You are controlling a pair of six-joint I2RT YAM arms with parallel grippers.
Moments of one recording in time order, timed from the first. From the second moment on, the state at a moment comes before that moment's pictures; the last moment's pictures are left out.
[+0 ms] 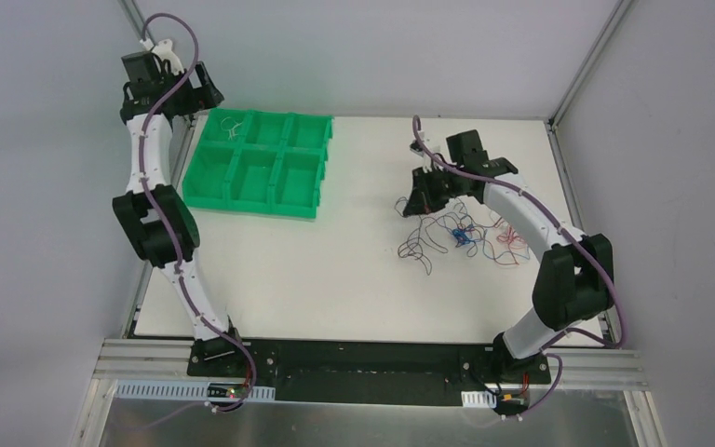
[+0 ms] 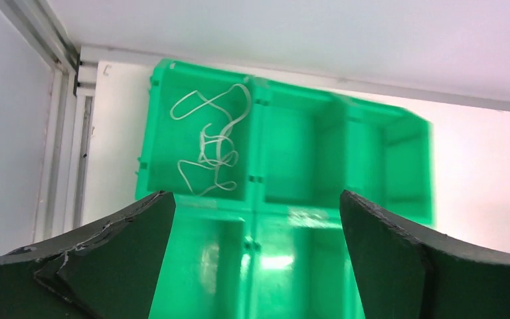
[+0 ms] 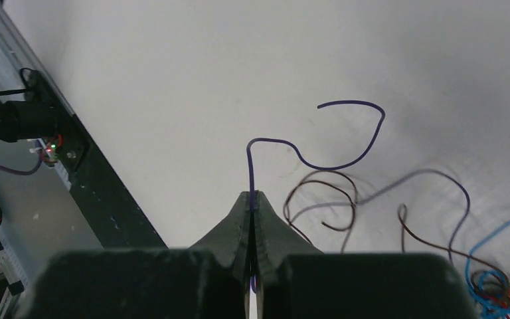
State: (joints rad) left arm 0.31 2.12 2.08 -0.46 0.38 -0.12; right arm 0.33 1.60 1.27 -0.66 -0.64 -0.04
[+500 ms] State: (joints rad) left arm 0.22 1.33 1.46 -0.52 0.81 -0.03; right arm 0.49 1.42 1.35 -0.59 -0.77 0.13
